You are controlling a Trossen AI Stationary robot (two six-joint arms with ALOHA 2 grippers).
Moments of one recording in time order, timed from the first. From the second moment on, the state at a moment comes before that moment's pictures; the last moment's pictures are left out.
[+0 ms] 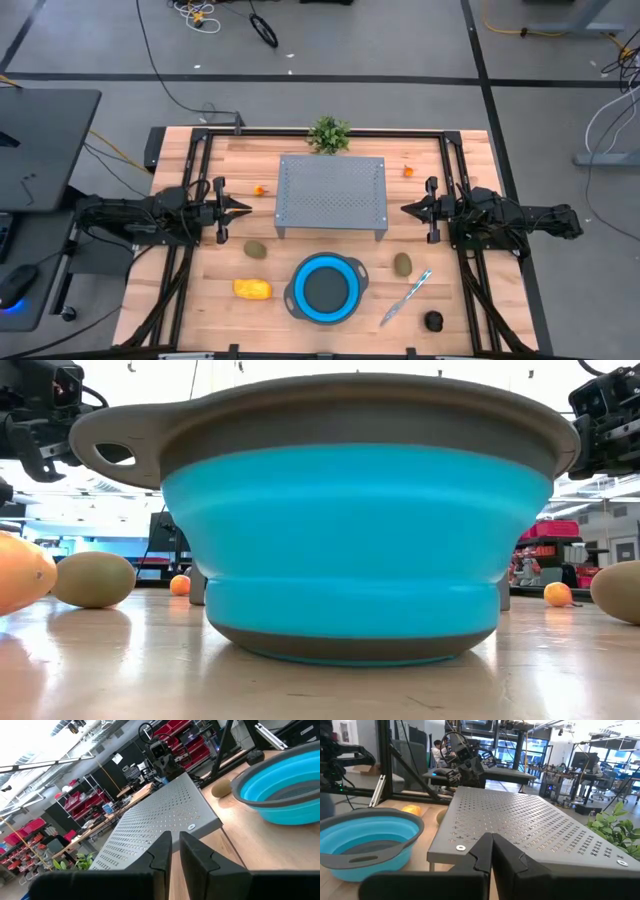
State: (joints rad) left arm -0.03 0.02 0.01 0.07 -0.09 0.59; right arm -0.03 0.00 0.01 0.01 0.00 -0.13
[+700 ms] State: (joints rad) left arm -0.03 0.02 0.01 0.07 -0.09 0.59; right arm -0.03 0.00 0.01 0.01 0.00 -0.13
